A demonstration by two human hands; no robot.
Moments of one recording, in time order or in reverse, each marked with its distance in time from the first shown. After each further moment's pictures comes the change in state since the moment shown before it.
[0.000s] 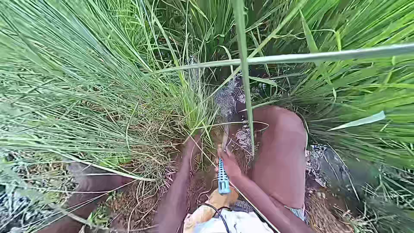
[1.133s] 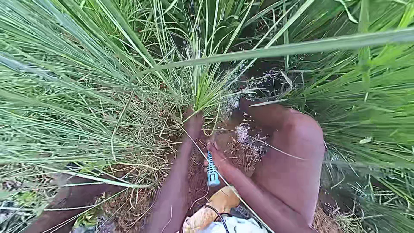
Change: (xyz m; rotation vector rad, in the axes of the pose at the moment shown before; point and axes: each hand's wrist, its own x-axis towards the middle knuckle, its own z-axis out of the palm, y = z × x) left_hand 0.075 0.034 -0.008 -0.070 0.030 0.202; right_hand 0.060 -0.002 0.033 -0.053 -0.022 0.247
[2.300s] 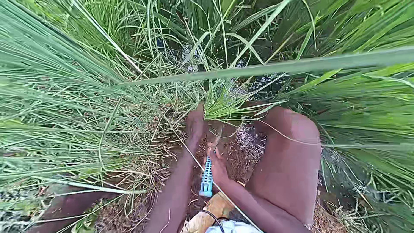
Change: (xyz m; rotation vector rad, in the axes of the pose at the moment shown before) left_hand -0.002 0.032 0.017 0.331 -0.108 0.151; right_hand -0.023 0.015 0.003 0.284 0.029 -0.185
